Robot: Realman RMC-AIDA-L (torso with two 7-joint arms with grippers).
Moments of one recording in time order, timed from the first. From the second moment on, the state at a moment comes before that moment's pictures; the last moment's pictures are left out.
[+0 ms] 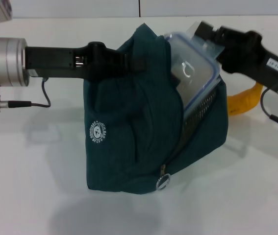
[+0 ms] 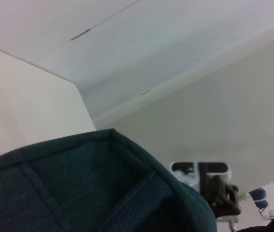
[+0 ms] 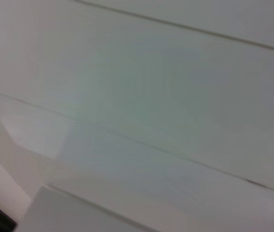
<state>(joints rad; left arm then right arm) -0.69 -2.05 0.65 0.71 1.94 1.83 -2.38 0.70 2.03 -1.18 -0.07 -0.95 -1.64 1.86</state>
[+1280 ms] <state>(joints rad) -0.62 -1.98 0.58 0.69 1.88 1.81 -2.35 0.50 1.98 -1.26 -0.43 -0.93 -1.56 1.69</state>
